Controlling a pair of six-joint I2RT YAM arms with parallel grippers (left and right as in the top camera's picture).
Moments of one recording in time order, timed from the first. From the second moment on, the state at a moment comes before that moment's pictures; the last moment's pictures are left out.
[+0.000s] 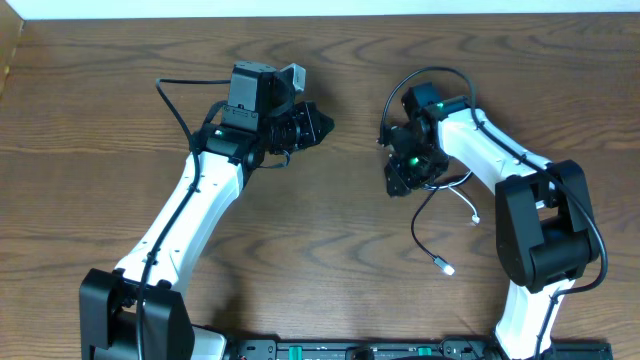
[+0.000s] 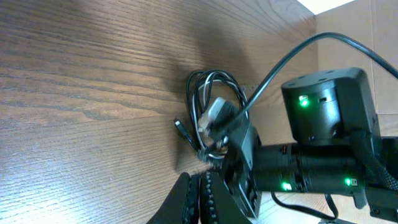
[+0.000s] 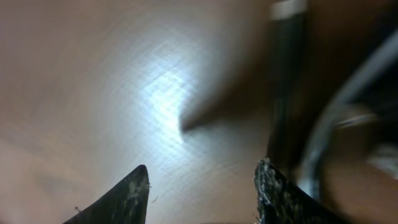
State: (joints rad) left arm -0.28 1.57 1.19 -0.42 0.57 -0.59; right arm 0.33 2.03 1.40 -0.94 -0.27 -0.20
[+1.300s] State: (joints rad) left arm -0.28 1.57 1.19 -0.44 0.54 -0.59; right arm 0.36 2.06 1.42 -0.78 0.05 0.36
